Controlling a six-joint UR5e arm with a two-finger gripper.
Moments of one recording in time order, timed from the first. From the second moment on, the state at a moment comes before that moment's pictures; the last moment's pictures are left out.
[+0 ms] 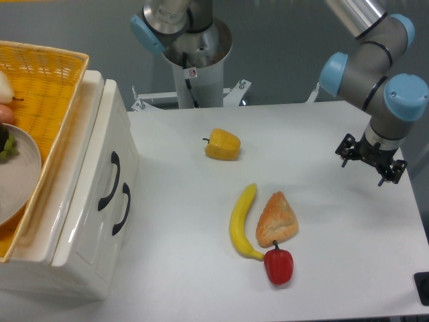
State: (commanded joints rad) arm 2.89 -2.08 -1.52 -1.06 1.57 1.46
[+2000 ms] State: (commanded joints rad) arm 2.61 -1.89 -1.55 -1.28 1.42 0.75
